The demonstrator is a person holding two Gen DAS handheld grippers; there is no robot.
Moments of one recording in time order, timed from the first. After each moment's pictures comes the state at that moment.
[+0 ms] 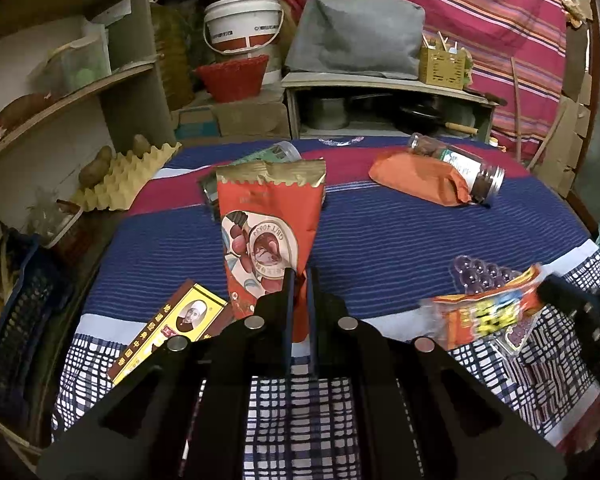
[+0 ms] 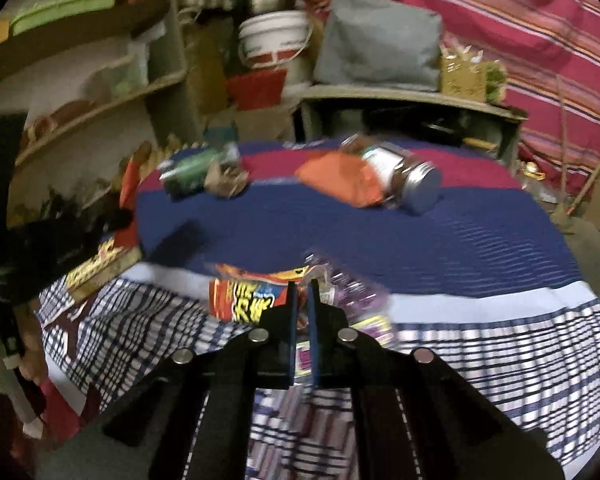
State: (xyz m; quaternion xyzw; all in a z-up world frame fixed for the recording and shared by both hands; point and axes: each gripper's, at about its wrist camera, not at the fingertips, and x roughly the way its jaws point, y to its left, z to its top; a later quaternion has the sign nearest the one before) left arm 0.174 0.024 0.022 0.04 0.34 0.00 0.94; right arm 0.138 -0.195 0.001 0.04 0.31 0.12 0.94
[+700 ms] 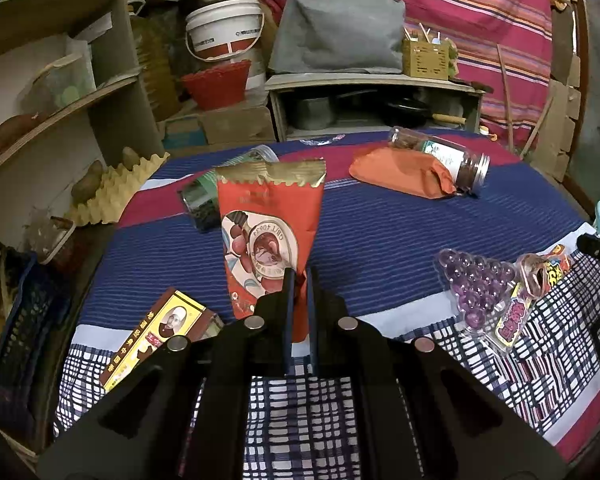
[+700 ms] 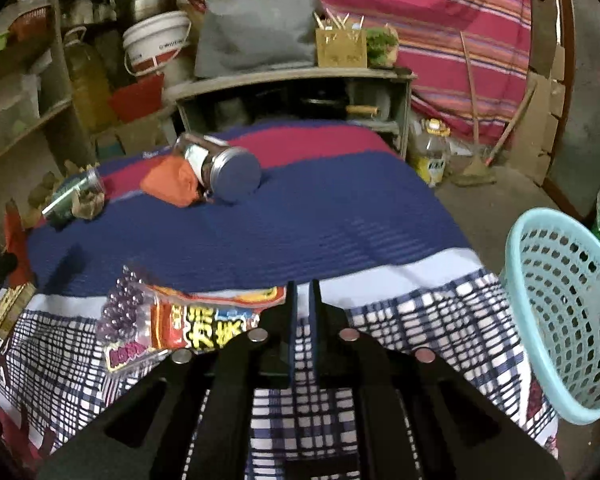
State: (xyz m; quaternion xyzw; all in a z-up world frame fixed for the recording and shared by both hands) left arm 0.172 0.003 0.020 0.07 0.34 -0.01 0.94; right arm 0.160 -0.293 -0.019 0.06 0.37 -0.03 0.93
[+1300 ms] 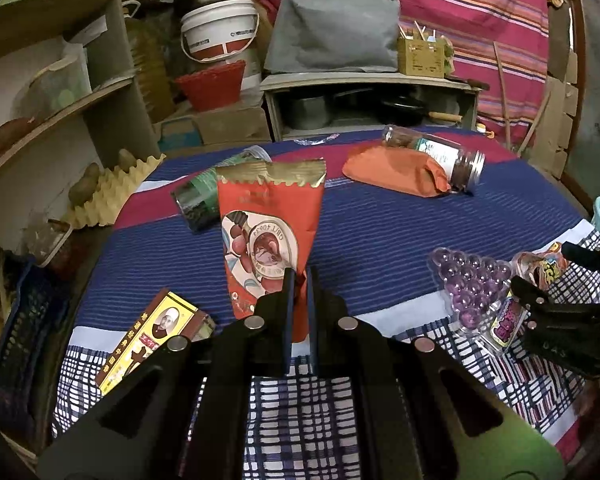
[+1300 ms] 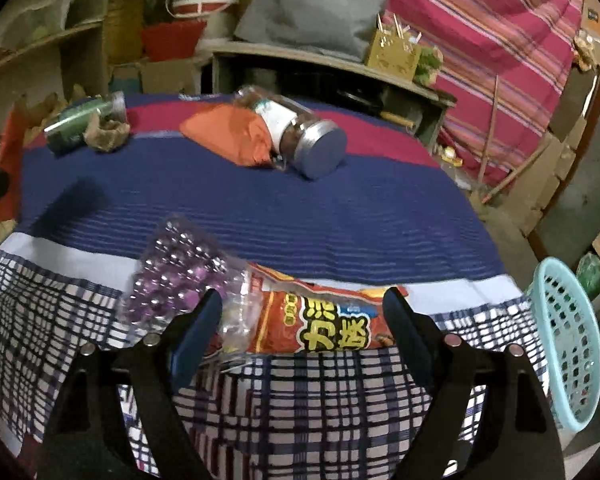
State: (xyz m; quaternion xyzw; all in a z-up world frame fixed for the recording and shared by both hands) left arm 0.171 -0.007 0.018 0.08 0.34 -0.02 0.94; right arm 0.178 -0.209 -0.033 -0.04 0.40 -0.03 0.92
